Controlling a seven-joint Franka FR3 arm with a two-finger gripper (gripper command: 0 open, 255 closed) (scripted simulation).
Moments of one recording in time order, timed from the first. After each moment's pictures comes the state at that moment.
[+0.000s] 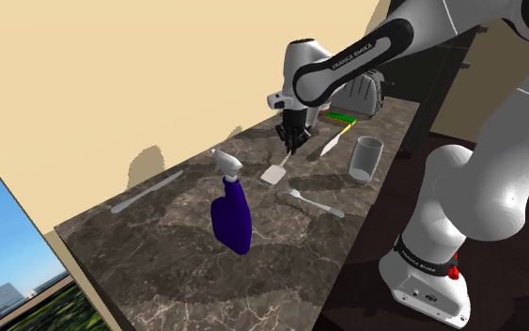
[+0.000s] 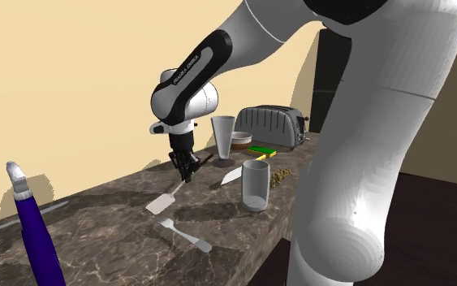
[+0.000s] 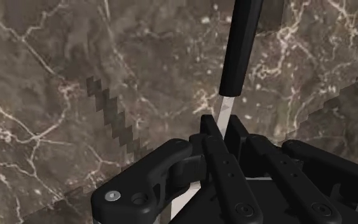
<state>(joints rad) 0.36 -0.23 -0.44 -2.44 -0.21 2.23 -1.55</state>
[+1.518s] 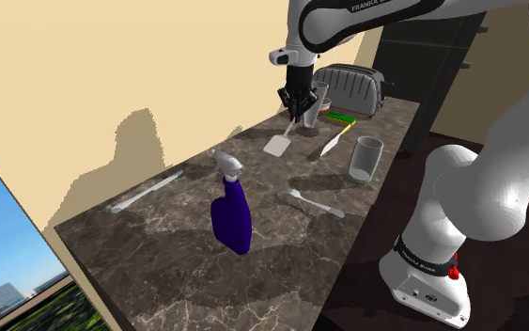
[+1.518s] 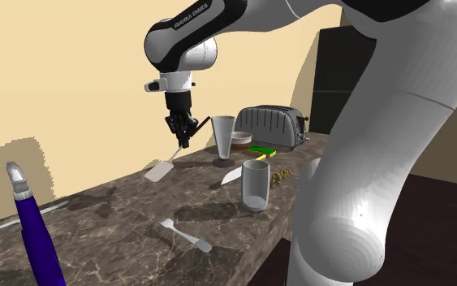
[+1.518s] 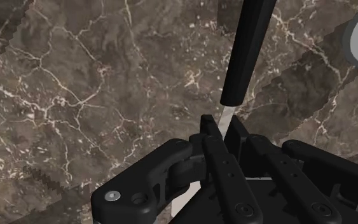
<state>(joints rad) 0.37 -0.34 -0.39 -2.22 -0.21 1.90 -1.55</state>
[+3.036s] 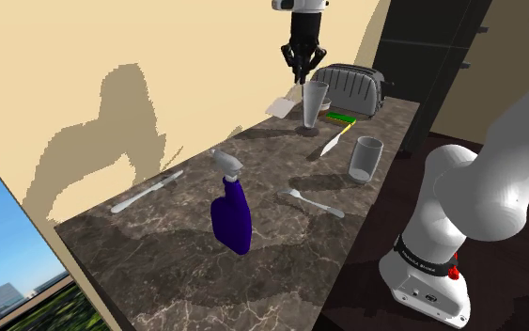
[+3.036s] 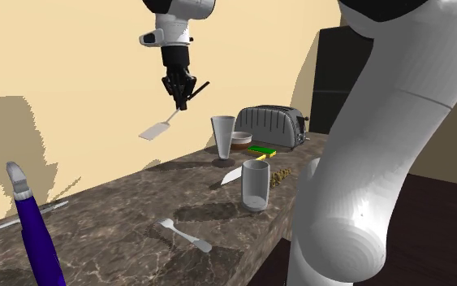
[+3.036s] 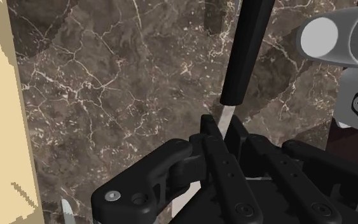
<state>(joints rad) 0.38 -0.33 -0.37 -1.90 -0.18 1.59 -1.57</state>
